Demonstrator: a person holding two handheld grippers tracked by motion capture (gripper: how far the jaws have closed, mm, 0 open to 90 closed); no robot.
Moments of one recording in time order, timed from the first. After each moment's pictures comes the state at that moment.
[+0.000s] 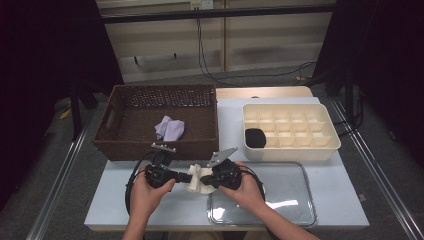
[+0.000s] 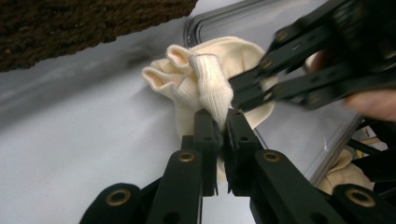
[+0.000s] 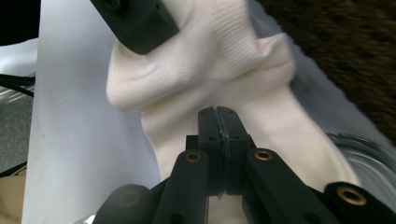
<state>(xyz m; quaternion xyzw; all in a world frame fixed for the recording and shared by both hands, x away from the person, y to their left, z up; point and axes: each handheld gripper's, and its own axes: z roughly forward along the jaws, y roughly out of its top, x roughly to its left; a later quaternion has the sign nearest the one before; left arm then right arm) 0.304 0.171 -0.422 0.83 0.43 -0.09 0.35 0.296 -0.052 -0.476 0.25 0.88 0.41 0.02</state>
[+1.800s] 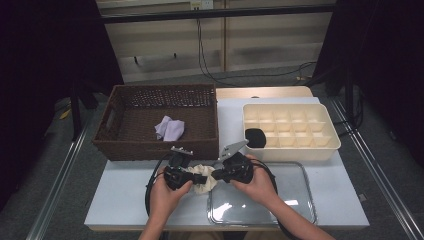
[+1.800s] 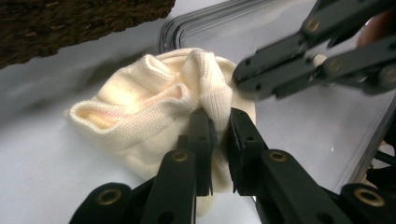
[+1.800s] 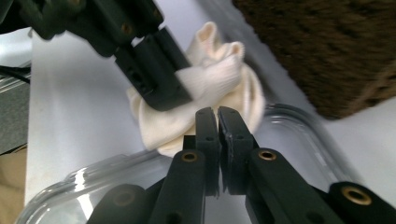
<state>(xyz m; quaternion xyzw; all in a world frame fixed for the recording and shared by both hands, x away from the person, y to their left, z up) 0.308 0.128 -0.451 0.84 0.42 -0.09 0.35 0.303 -0.084 -0.457 0.25 0.89 0.39 0.03</state>
